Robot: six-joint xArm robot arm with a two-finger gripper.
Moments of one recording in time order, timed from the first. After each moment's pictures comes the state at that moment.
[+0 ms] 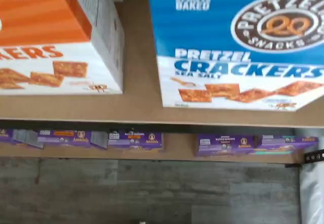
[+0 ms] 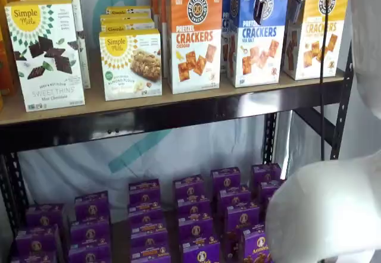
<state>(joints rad) -0.15 -0.63 -1.30 0.08 1.70 -0.13</state>
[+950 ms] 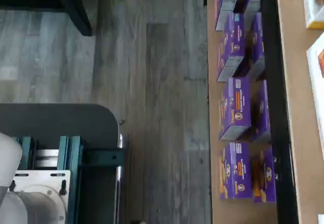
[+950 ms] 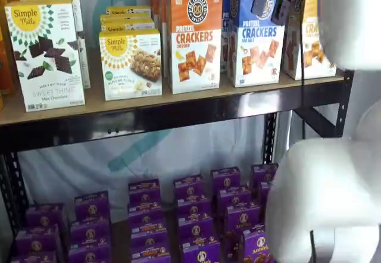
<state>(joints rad) -0.29 -0.43 -1.52 0.34 2.01 -1.72</state>
